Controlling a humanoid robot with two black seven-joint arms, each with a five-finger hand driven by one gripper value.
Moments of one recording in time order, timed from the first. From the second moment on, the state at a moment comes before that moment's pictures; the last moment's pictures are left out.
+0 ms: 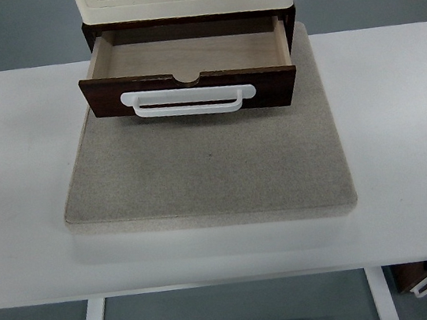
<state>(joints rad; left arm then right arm) -1.34 0.67 -0.95 -0.90 0.07 -0.33 0.00 -0.01 0.00 -0.01 0.18 -0.04 0.07 0.03</state>
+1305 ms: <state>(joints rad) -1.54 0.63 -0.24 -1.54 0.34 -0.34 0.06 -0.01 0.00 -0.01 0.18 -0.04 0.07 0.03</state>
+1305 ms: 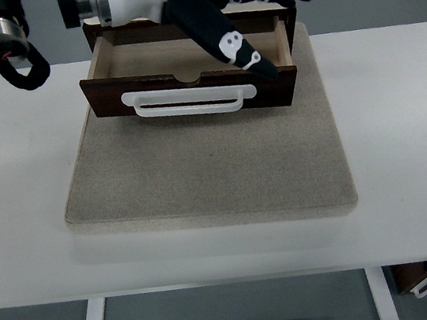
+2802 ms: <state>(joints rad) -1.49 0.49 0.02 -1.42 0.48 -0.42 0.48 -0.01 0.00 -0.01 0.18 -0.04 0.07 0.03</state>
